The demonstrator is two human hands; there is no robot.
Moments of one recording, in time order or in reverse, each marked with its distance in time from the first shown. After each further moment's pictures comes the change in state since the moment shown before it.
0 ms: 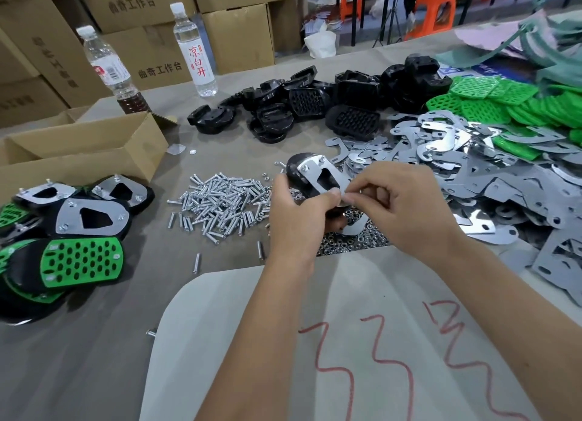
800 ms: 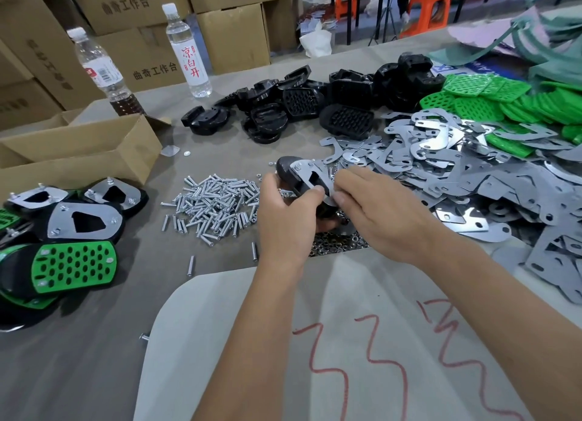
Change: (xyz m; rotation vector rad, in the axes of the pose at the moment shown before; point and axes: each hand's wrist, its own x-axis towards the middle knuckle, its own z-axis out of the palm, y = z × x) left_hand 0.000 -0.001 -0.003 0.083 0.053 0.068; right_hand 0.000 -0.007 0.005 -0.155 -0.295 0.050
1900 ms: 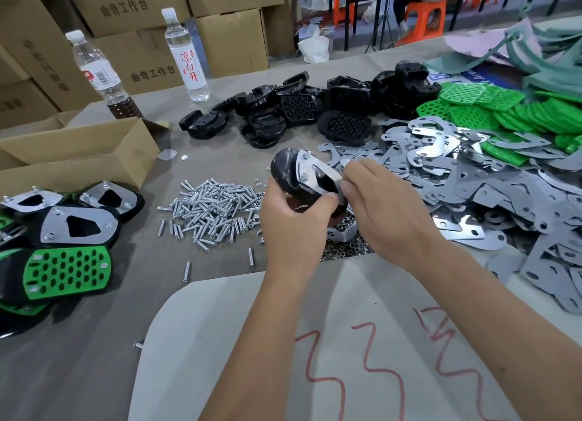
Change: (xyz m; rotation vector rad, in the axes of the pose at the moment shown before) left_hand -0.005 0.003 0.011 0.017 0.025 0.147; right_hand 0.002 0.000 0.001 -0.074 0.167 0.089
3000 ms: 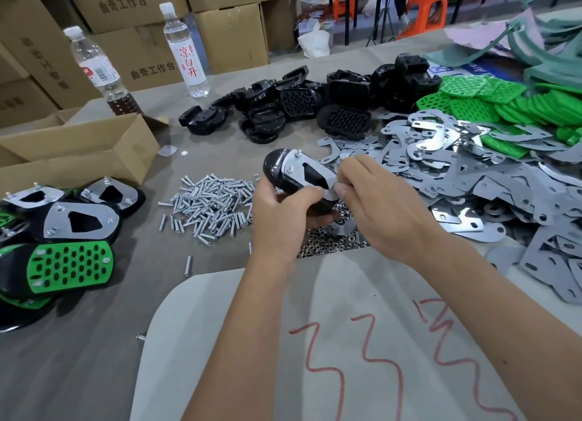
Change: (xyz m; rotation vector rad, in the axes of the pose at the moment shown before) left_hand 0.004 0.009 -0.015 -0.116 -0.116 -0.129; right_hand -0.003 -0.007 -0.008 0.005 -0.102 -0.032
